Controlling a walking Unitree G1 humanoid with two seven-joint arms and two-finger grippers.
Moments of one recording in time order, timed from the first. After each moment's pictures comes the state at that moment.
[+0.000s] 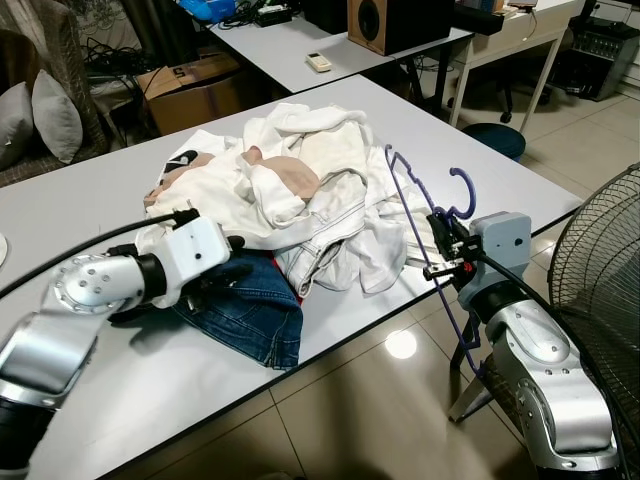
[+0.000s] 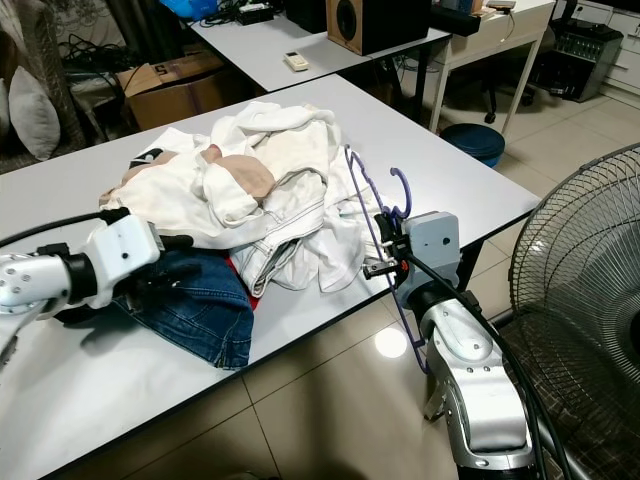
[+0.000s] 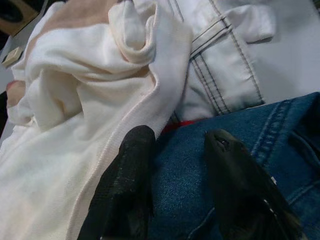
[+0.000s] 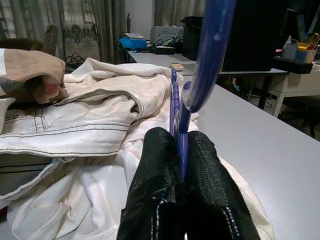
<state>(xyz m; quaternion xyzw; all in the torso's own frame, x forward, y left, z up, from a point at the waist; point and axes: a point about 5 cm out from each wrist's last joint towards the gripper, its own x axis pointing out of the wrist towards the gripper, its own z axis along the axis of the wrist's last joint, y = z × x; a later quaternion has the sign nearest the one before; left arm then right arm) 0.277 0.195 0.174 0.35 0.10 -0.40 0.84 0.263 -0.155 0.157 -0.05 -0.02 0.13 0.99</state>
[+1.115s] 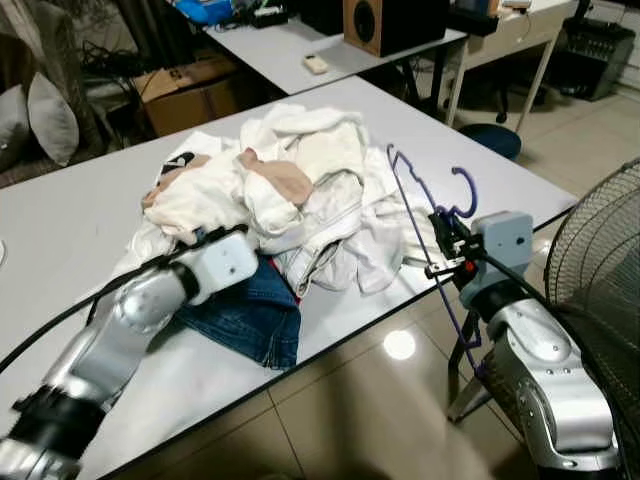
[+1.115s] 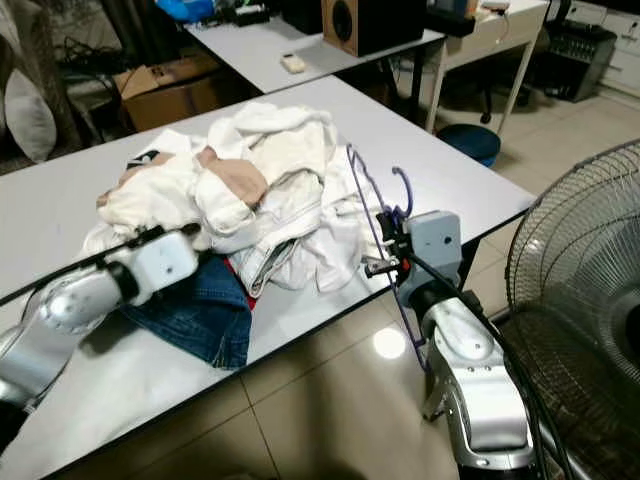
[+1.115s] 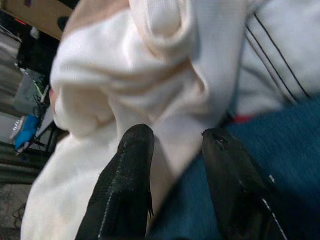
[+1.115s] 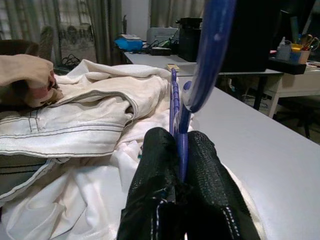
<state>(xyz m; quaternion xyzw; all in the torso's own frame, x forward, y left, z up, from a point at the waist) 0.295 0.189 0.141 0.44 0.03 -0.30 0.85 0.264 -0.157 0.158 -0.05 -0.02 0.12 0.99</state>
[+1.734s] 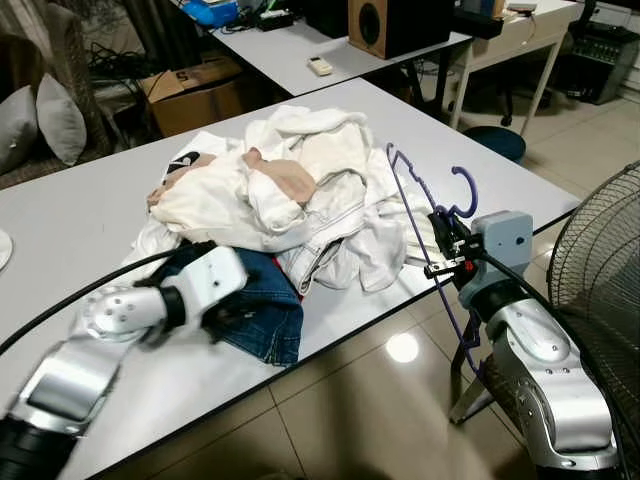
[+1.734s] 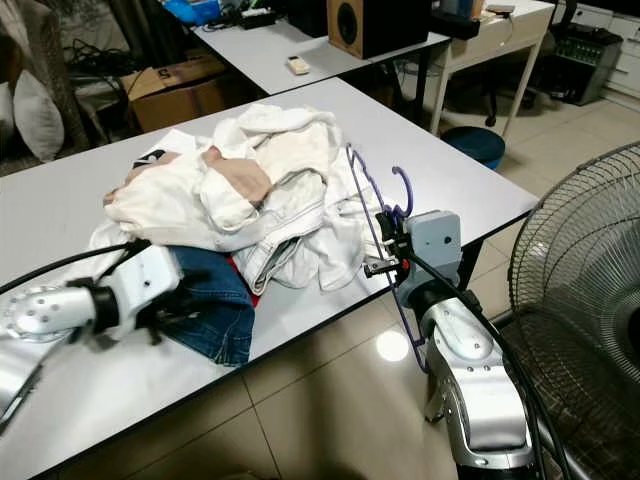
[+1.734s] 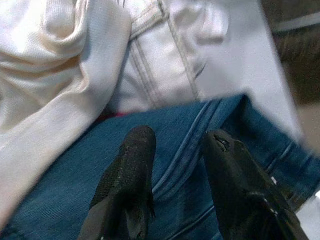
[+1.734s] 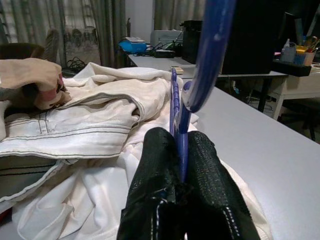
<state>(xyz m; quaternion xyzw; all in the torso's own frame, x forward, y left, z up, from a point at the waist) 0.261 0.175 0.144 0.24 0.15 -0.43 0.86 0.264 -0.156 0.158 -0.05 -0.02 0.12 0.99</state>
